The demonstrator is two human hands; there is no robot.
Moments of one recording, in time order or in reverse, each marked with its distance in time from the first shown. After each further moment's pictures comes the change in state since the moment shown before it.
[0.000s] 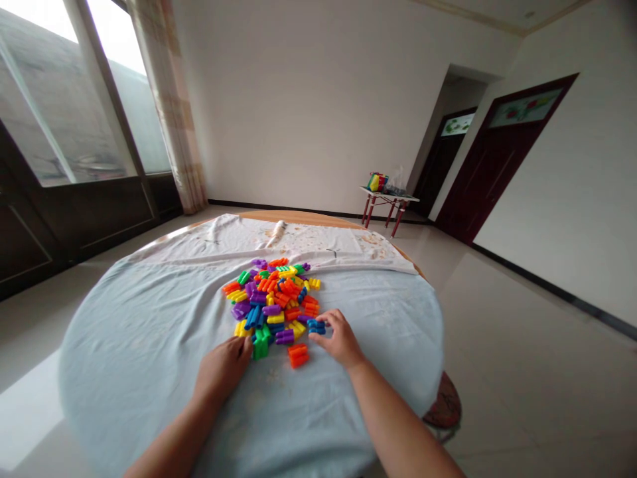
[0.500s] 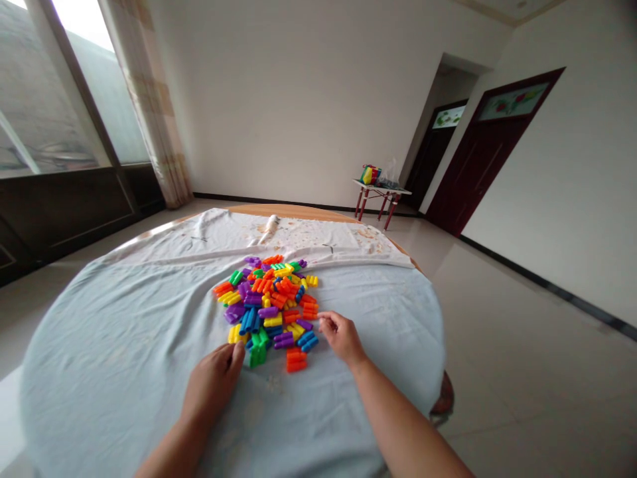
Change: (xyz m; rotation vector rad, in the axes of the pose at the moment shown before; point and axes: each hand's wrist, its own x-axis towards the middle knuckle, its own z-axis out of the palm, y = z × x) left_hand -0.002 -0.007 0.000 -0.191 0.054 0.010; right_hand 0.006 -0.006 0.000 0.103 0.025 0.222
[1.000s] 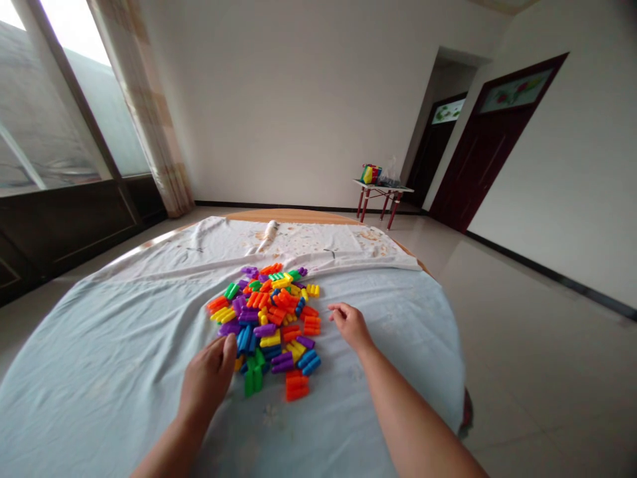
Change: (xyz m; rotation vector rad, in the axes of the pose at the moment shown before) left_hand 0.039 0.010 -0.011 -0.024 0.261 0.081; right_hand 0.052 0.031 -0.010 0.008 0.073 0.116
